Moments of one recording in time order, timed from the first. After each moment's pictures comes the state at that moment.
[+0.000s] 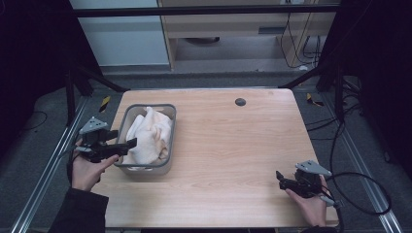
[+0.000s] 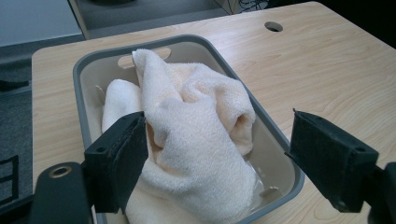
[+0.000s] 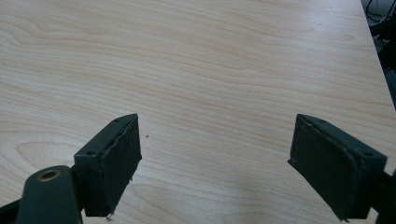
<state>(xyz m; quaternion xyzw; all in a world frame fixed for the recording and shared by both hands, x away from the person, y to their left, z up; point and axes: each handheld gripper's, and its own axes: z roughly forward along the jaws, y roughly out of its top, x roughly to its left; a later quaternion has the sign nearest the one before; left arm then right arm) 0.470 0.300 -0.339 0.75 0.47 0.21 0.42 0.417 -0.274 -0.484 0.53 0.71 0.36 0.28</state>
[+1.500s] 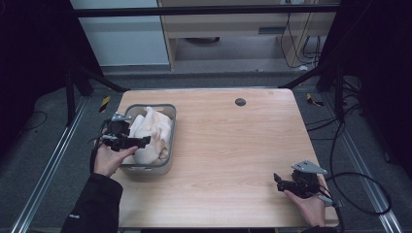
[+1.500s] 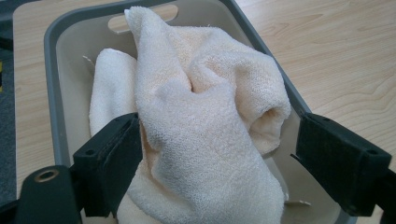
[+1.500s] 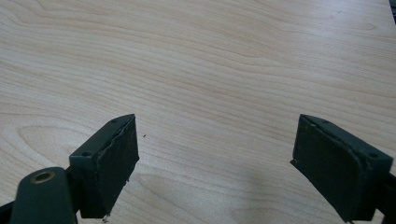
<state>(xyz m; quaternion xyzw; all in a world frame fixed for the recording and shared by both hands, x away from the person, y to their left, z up) 0.517 0.269 -0.371 0.77 0.51 0.19 0.33 0.420 -0.270 -0.489 0.52 0.73 0.34 0.27</state>
